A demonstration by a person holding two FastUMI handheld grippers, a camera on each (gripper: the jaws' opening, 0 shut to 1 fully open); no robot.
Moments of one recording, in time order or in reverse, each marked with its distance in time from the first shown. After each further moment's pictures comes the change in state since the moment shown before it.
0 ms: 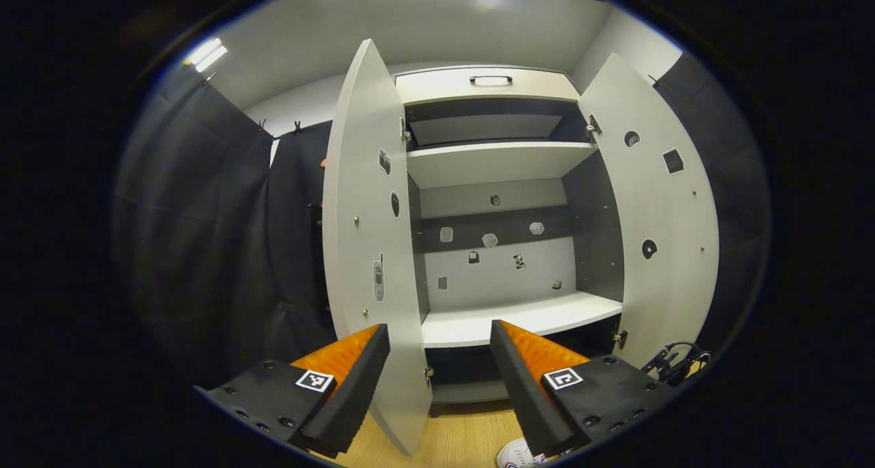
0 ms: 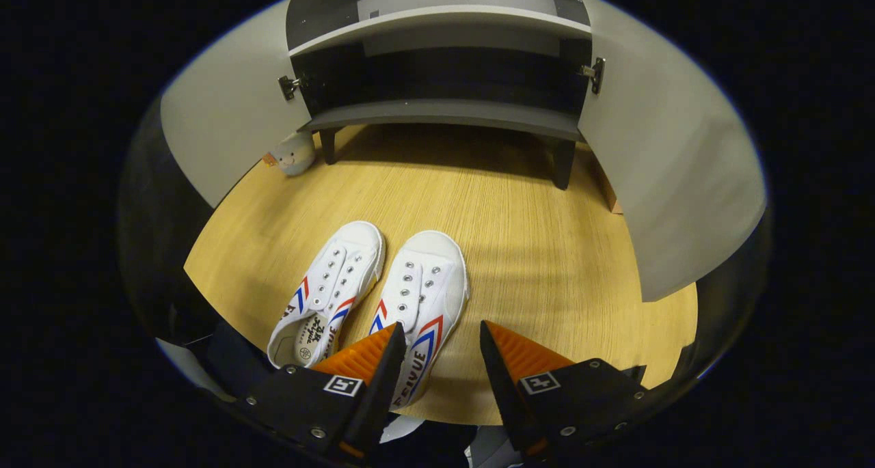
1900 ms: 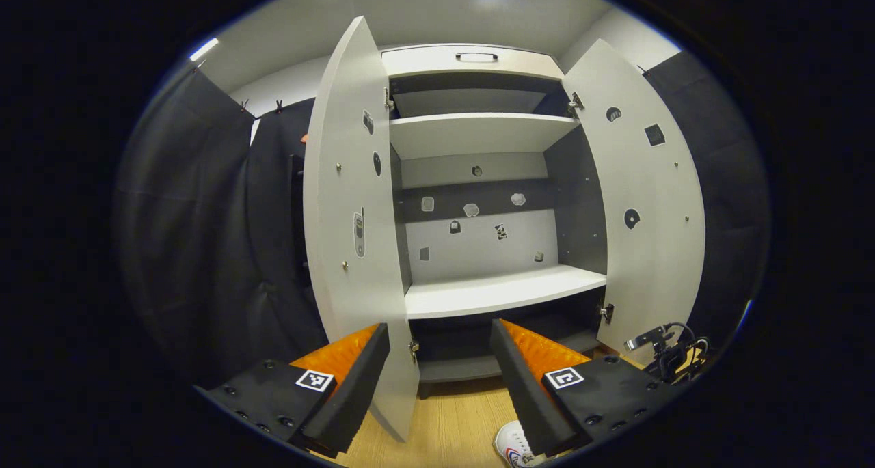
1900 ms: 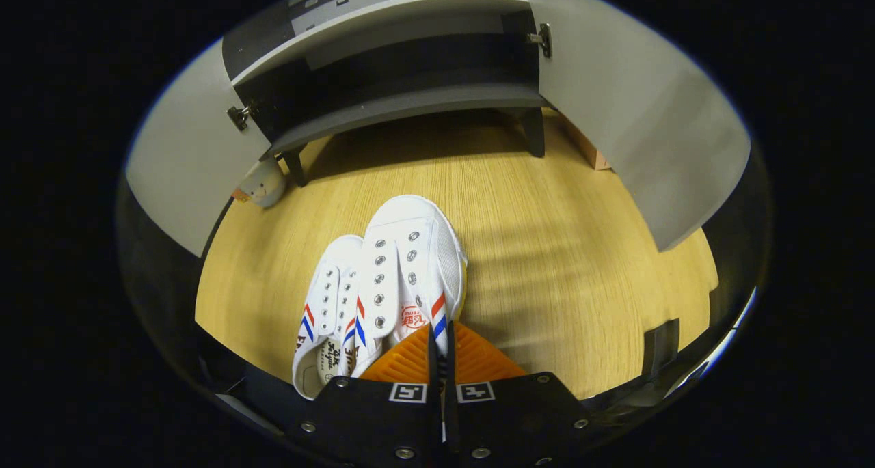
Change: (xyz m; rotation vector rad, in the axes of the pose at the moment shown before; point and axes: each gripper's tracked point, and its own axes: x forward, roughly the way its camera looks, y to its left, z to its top) left arm -0.006 -0.015 -0.049 -0.005 0.092 -0.108; right arm -0.006 0.005 0.019 0.237 -0.031 -0.049
